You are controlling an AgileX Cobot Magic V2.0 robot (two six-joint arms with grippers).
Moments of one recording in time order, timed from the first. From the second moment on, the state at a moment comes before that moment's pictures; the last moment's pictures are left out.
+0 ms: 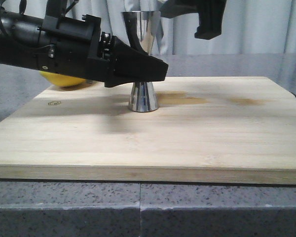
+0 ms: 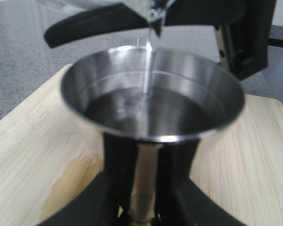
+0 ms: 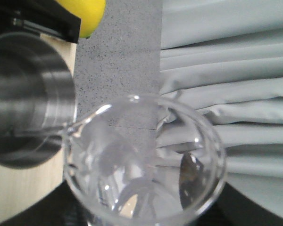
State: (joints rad) left arm -0.42 1.82 -0.98 -1.77 1.09 2.27; right arm 0.63 1.40 -1.03 -1.22 0.15 -0.10
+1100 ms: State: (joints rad) left arm -0.42 1.82 -0.98 -1.77 1.09 2.27; right arm 0.23 1.28 -0.76 -1.11 -0.17 0.90
